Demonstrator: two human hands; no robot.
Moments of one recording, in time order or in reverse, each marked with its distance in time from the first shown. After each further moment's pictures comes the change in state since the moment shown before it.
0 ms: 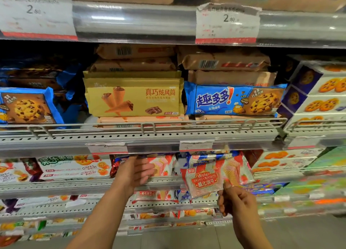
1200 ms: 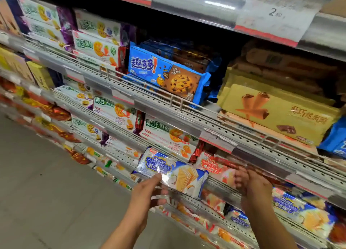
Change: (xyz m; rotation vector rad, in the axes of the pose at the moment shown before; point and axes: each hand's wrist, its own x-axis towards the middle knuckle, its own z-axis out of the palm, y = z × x) left_hand -0.107 -0.081 -0.149 -0.377 0.298 0.205; right_hand 0.052 0.012 0.194 0.028 -0.093 0.190
